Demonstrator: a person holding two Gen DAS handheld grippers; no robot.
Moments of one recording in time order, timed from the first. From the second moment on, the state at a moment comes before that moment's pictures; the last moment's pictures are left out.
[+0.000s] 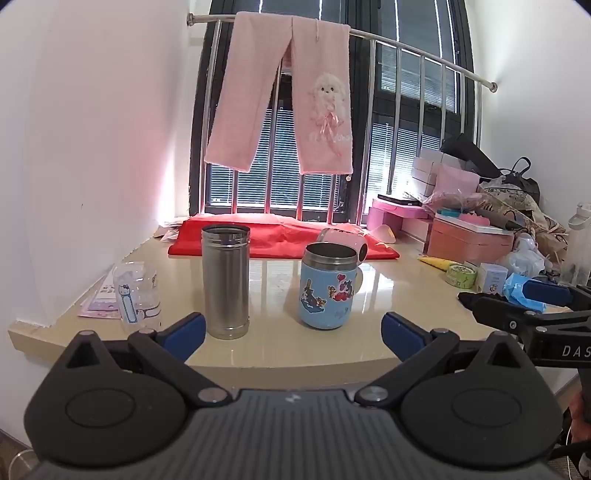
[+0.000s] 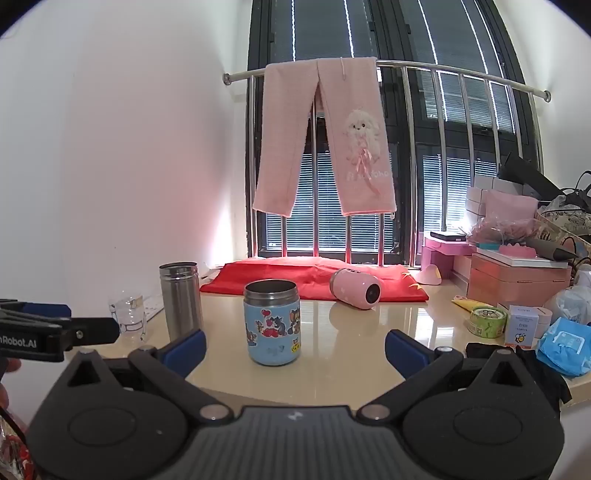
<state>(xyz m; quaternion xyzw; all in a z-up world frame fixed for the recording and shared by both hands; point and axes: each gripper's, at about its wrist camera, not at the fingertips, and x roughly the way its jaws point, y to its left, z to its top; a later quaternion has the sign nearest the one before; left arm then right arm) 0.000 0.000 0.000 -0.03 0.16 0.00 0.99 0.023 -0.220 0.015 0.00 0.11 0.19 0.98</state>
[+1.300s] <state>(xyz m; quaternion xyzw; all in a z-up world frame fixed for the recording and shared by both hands) -0.001 0.000 -0.003 -0.03 0.15 0.00 0.99 0.023 -0.219 0.014 0.00 0.12 0.19 0.97</state>
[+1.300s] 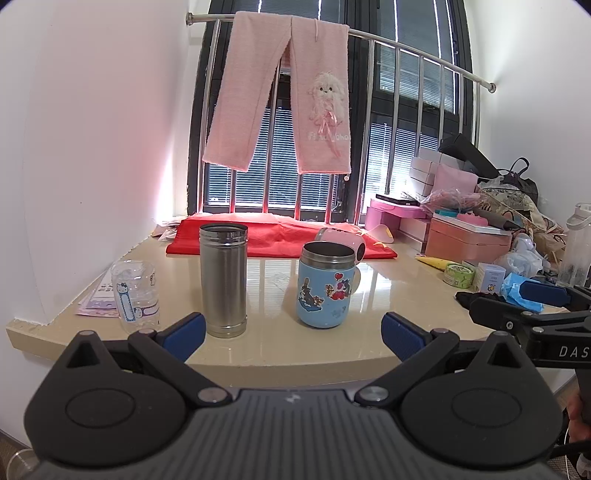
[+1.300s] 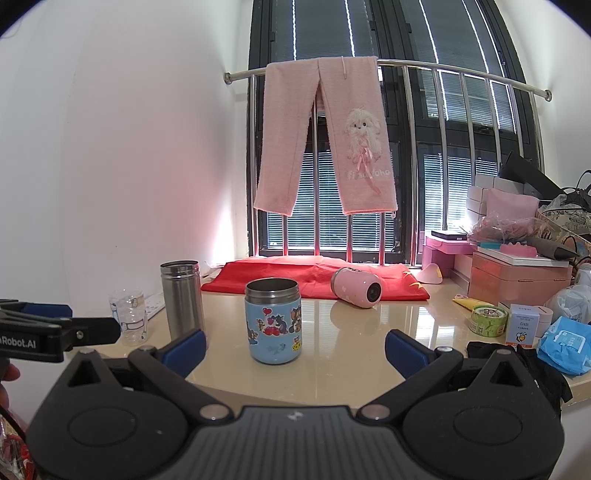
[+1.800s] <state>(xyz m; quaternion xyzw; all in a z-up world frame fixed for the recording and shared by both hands) 0.000 0.000 -0.004 -0.03 0.15 0.00 0.99 0.023 -0.218 0.015 0.00 0.12 0.19 0.97</state>
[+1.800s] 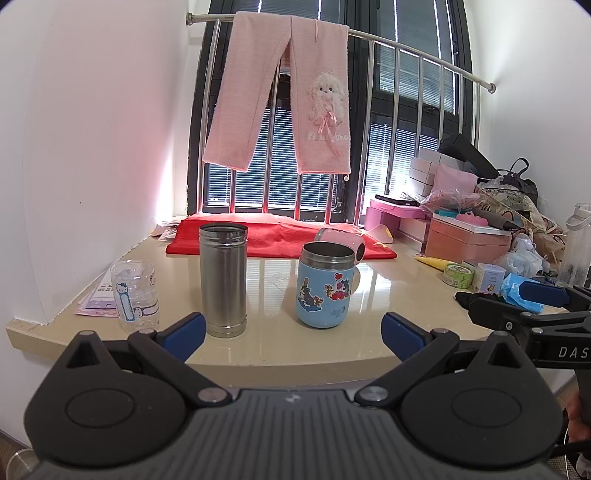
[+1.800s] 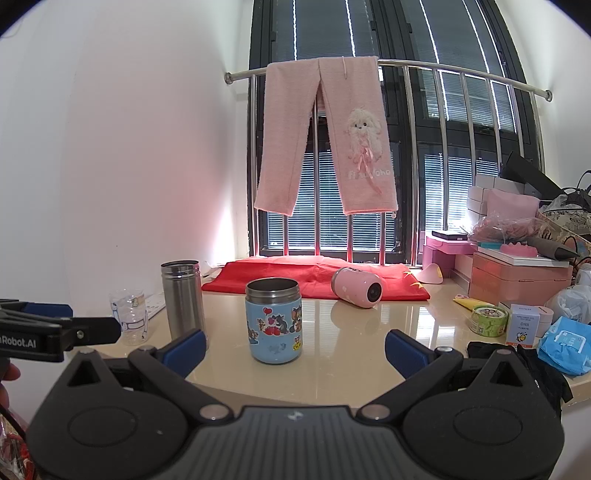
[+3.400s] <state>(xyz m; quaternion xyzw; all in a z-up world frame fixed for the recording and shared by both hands) 0.010 -0.006 -0.001 -0.03 0.16 -0.01 0.99 0.030 -0.221 0.013 0.00 0.12 0.19 0.97</state>
